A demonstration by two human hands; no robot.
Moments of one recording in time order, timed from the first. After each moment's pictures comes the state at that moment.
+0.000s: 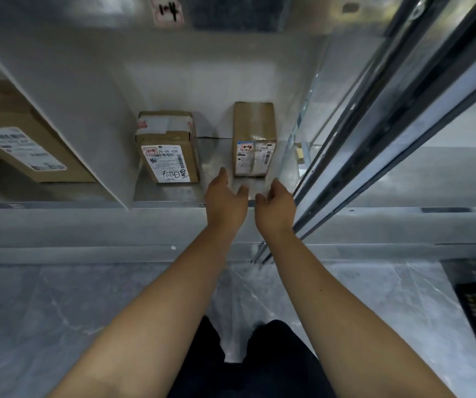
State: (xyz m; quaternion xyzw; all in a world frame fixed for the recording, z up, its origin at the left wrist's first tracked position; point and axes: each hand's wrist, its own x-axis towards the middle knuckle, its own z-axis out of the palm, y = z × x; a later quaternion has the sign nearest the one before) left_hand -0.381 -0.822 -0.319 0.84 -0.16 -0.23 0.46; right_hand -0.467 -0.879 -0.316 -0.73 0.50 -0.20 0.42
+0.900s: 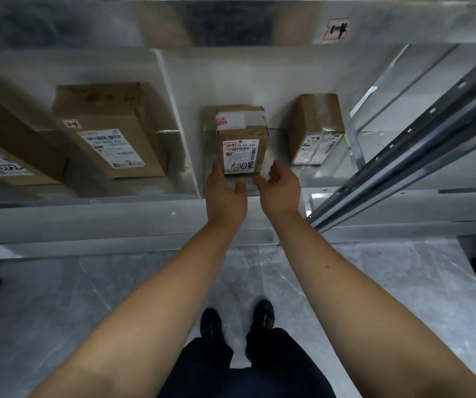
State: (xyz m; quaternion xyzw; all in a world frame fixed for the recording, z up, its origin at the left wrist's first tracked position) left_hand -0.282 -0.691 -0.287 0.83 -0.19 -0.17 0.49; right_hand -0.360 -0.768 -0.270 -0.69 0.51 -0.24 0.46
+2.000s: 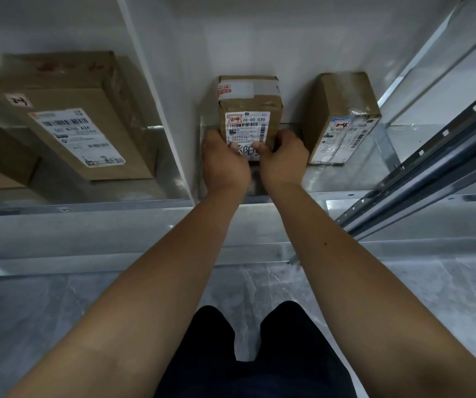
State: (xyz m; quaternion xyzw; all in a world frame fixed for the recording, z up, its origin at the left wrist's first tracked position) left_hand -0.227 -0.762 -0.326 0.84 -0.18 -0.06 0.51; right_hand -0.298 -0.830 -0.321 -0.73 0.49 -0.30 0.38
